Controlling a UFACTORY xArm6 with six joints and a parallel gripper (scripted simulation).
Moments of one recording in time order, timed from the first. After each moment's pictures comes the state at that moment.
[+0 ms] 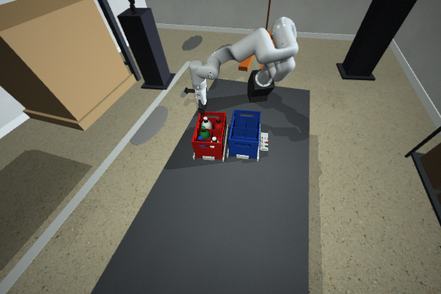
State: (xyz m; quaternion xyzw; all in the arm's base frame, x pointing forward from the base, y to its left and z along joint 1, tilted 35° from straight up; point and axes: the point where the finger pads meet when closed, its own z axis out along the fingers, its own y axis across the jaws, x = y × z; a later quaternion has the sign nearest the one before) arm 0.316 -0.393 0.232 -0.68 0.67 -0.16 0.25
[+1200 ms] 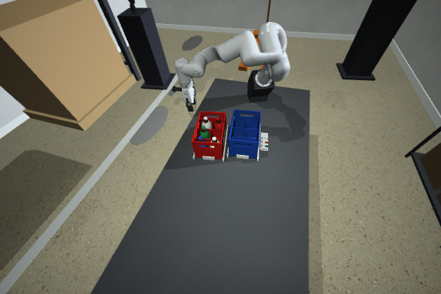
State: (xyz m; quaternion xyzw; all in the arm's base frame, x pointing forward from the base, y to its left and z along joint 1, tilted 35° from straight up) arm 0.314 -0.462 0.231 -0.68 0.67 -0.16 0.26
